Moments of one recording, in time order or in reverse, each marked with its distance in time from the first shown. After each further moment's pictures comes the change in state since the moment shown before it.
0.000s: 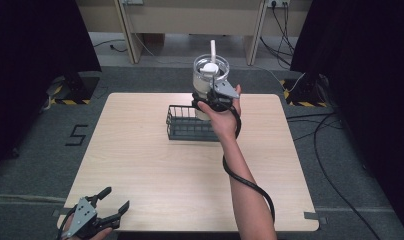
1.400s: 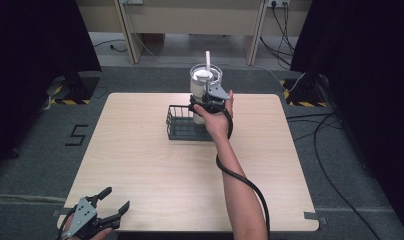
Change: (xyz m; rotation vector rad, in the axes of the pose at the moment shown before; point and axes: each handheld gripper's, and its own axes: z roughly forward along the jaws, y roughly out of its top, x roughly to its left) left arm 0.000 0.000 0.000 0.002 -0.006 0.002; right arm -0.001 -0.041 0.043 0.100 -0.027 0.017
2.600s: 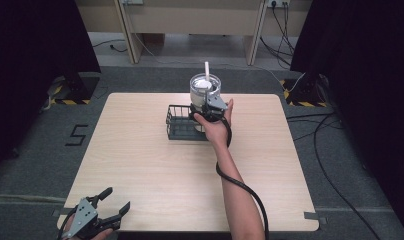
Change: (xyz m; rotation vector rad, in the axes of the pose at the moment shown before) left arm -0.002 0.000 0.000 0.001 -0.008 0.004; right arm 0.000 -0.036 0.006 -0.008 0.000 -0.009
